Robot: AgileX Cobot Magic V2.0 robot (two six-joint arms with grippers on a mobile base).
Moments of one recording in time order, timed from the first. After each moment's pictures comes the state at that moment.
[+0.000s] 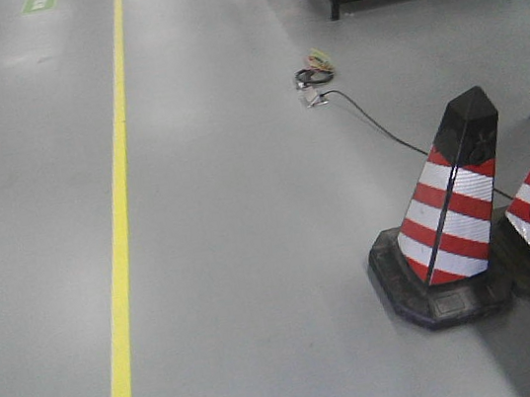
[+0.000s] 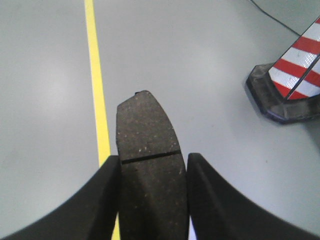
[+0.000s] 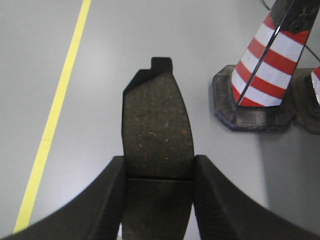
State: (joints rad) left arm -0.06 0.68 -0.59 -0.05 0.68 -0.04; right arm 0.08 0.74 -0.61 0.12 0.67 -0.09
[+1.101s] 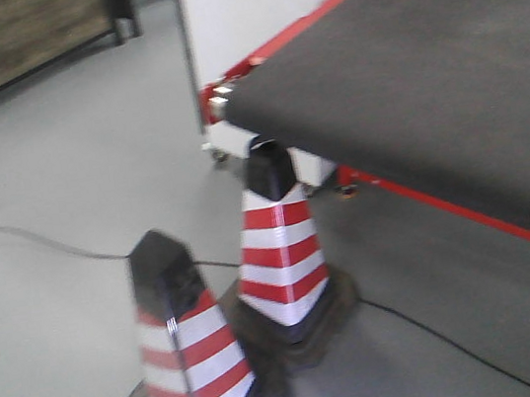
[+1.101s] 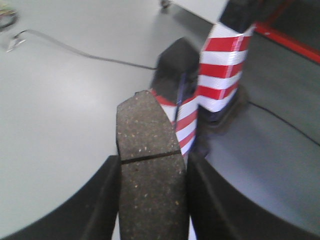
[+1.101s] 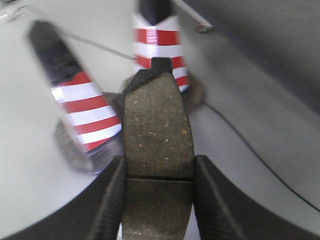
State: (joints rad) left arm -0.06 0.68 -0.59 -0.04 0.68 -0.04; right arm 0.08 0.74 -0.61 0.12 0.67 -0.09
